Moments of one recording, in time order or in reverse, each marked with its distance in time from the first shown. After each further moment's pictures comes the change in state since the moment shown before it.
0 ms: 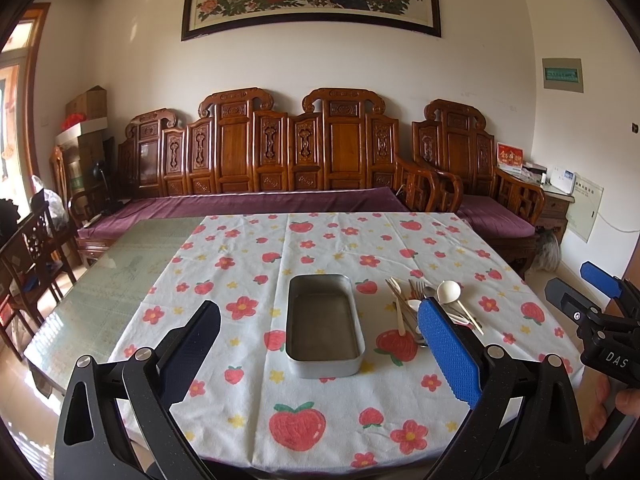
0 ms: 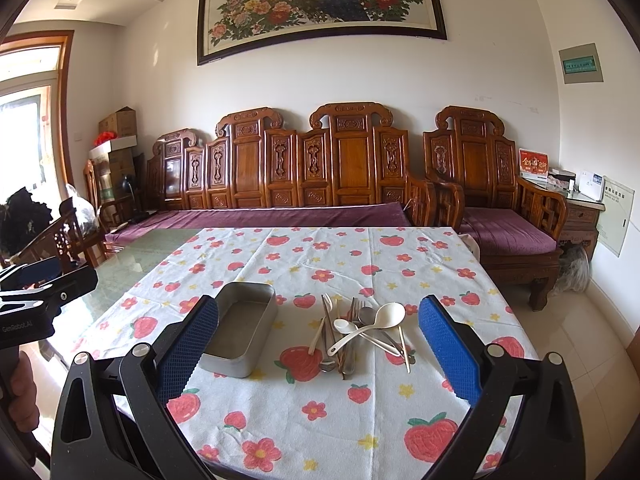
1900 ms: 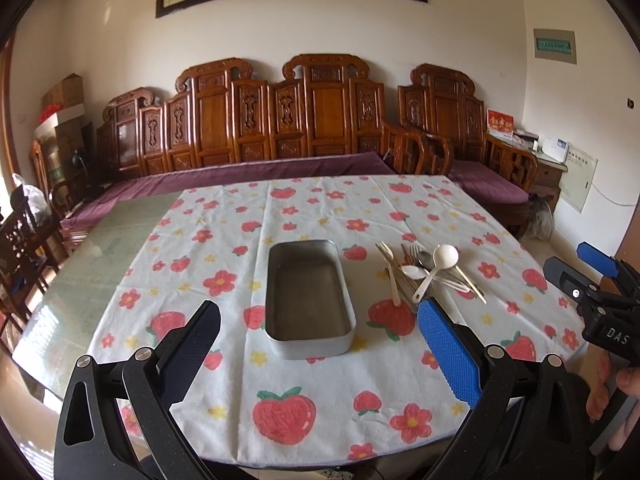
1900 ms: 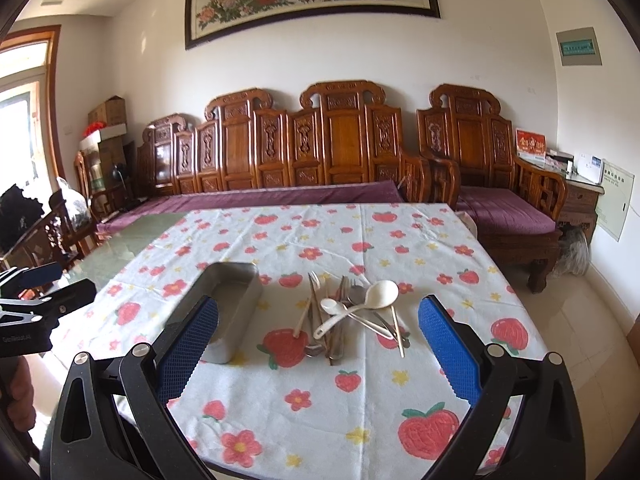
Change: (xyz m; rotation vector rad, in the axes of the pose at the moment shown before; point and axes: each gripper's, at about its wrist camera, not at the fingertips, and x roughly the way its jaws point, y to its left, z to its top) left arm 0.053 -0.011 -0.014 0.042 0.126 -0.047; right arm 0.052 -0.029 -0.028 0.021 0.085 -0.037
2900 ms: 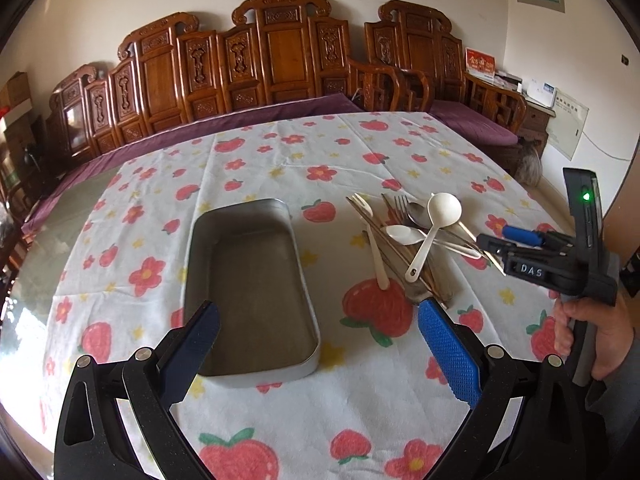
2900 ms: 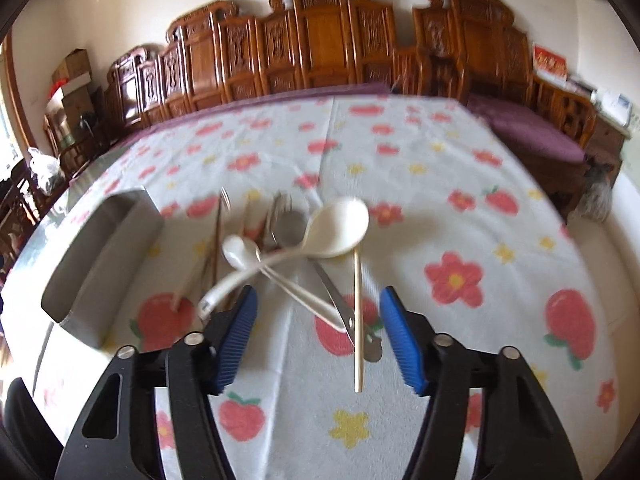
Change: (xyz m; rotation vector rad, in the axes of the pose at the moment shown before) left arm 0.144 -0.044 -0.002 0.100 0.190 -0.090; right arm 0.226 -0.101 -0.050 0.067 0.342 0.046
